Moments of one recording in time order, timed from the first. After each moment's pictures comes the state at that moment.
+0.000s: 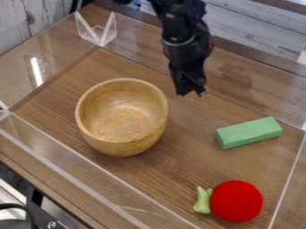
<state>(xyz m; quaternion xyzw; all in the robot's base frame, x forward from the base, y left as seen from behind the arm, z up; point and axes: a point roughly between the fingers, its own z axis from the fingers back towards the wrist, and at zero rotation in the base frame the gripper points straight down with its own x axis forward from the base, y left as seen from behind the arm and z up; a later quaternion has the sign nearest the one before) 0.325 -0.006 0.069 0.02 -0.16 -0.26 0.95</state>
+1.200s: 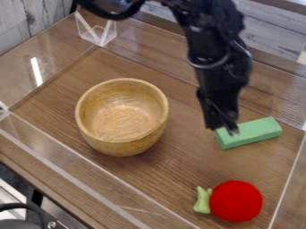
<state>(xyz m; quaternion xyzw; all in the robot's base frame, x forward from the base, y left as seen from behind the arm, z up) 0.263 -0.085 0.088 -0.04 -0.15 -0.36 0.92</state>
